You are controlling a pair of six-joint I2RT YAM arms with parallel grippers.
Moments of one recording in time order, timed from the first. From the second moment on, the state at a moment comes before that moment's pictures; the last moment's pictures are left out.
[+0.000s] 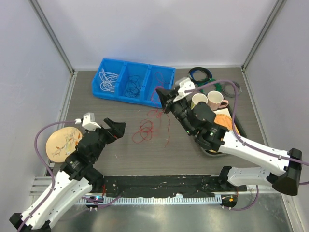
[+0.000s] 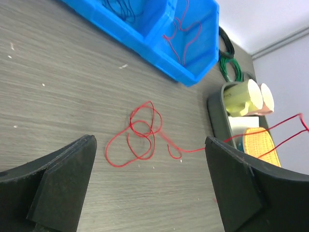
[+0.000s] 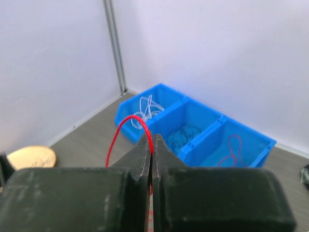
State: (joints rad) left arm -0.61 0.39 0.49 -0.37 -0.39 -0.81; right arm 1.05 1.10 1.00 0.35 0.42 -0.05
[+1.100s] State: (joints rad) left arm -0.61 0.48 0.46 -0.36 -0.39 -0.81; right arm 0.78 1.78 1.67 0.43 0.43 -0.05
